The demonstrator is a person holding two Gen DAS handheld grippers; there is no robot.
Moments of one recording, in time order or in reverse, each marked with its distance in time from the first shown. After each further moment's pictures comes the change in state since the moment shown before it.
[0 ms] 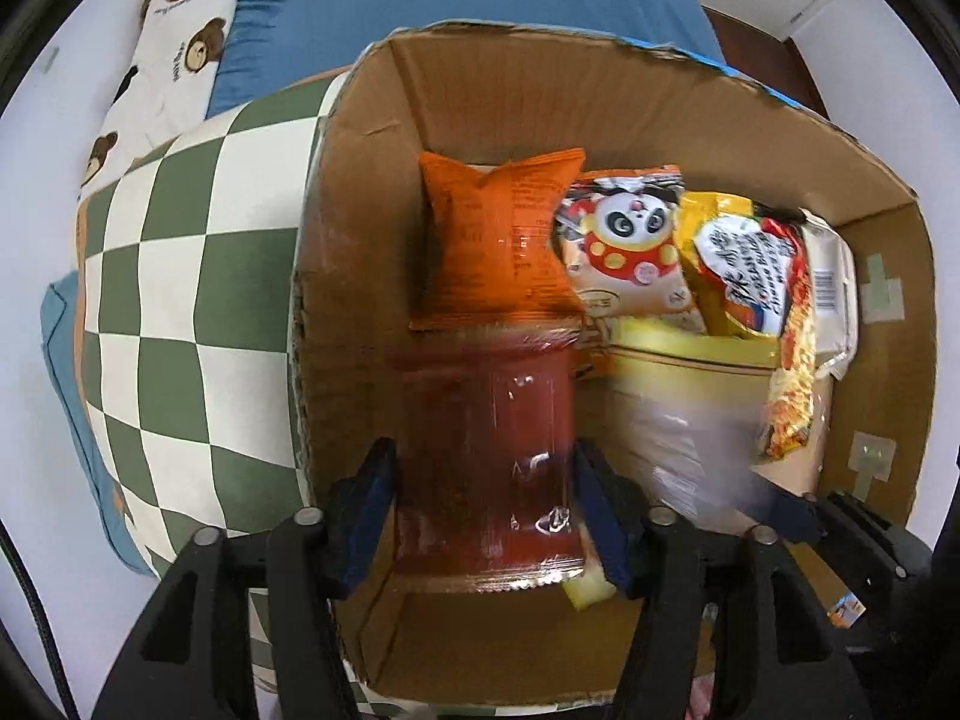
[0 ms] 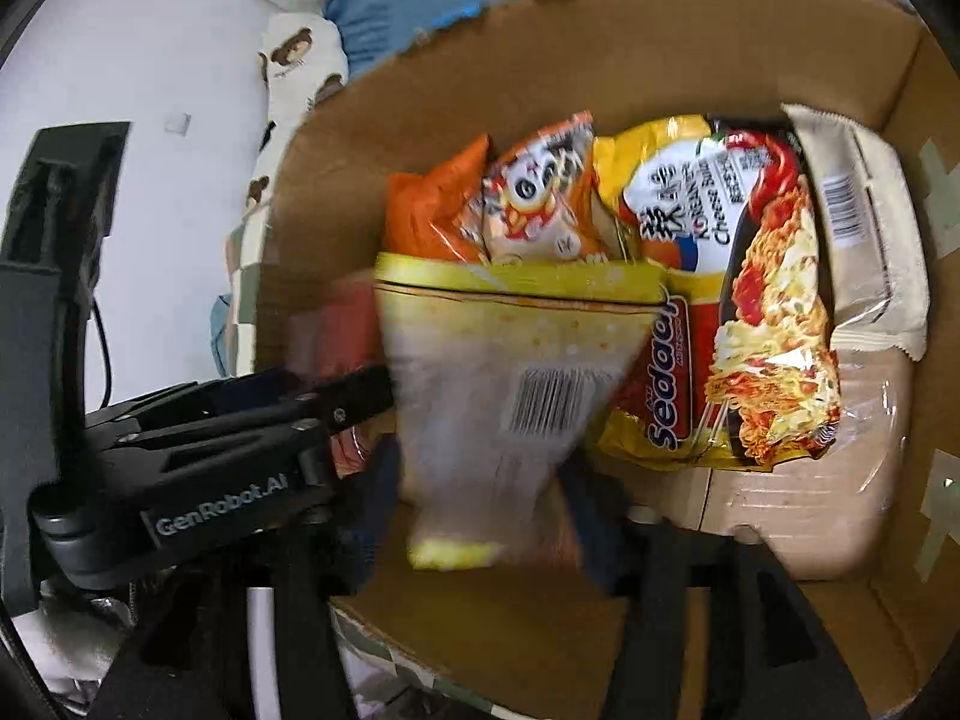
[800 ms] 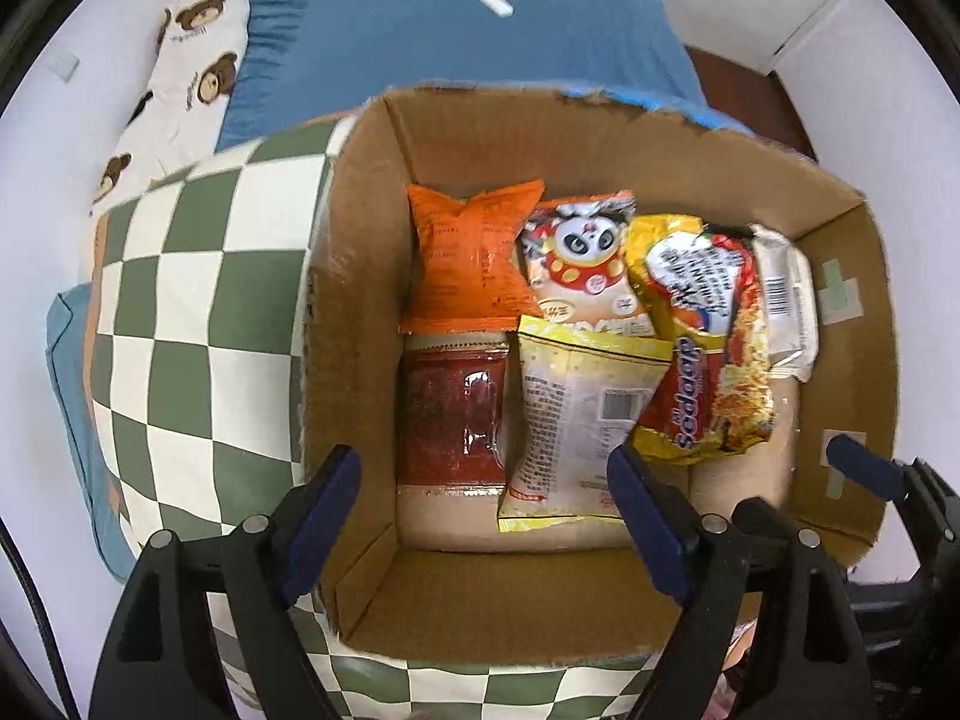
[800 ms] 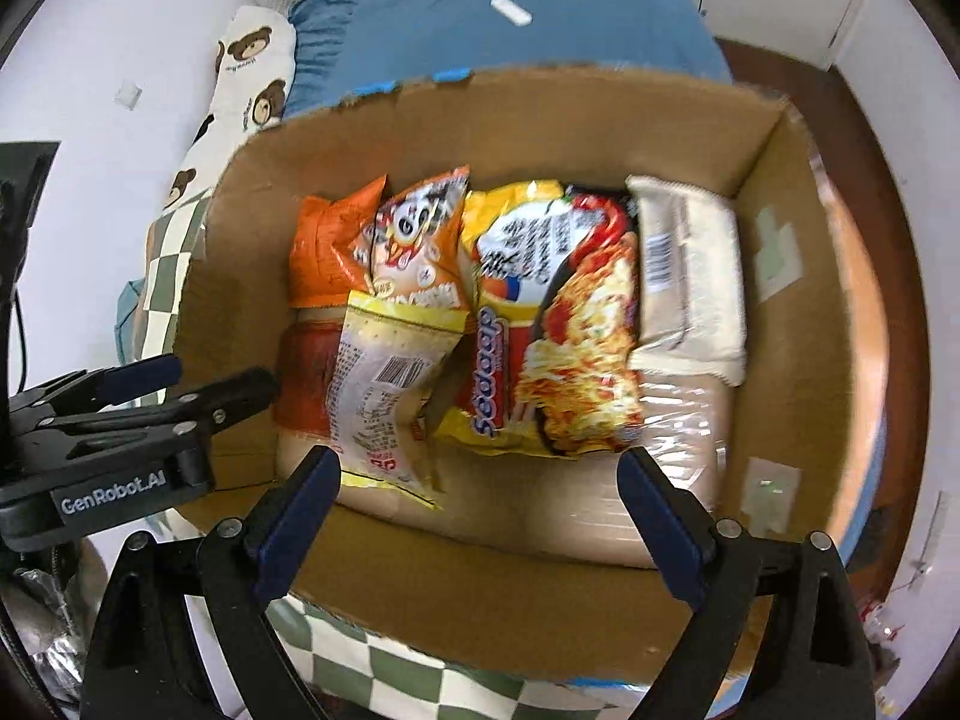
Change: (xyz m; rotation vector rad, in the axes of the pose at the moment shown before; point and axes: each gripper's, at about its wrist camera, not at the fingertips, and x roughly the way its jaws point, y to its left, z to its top) left arm -0.041 -0.016 -0.032 0.006 -0.141 -0.019; right arm -0.077 -0.020 -0.033 -0.109 -0.122 -0.305
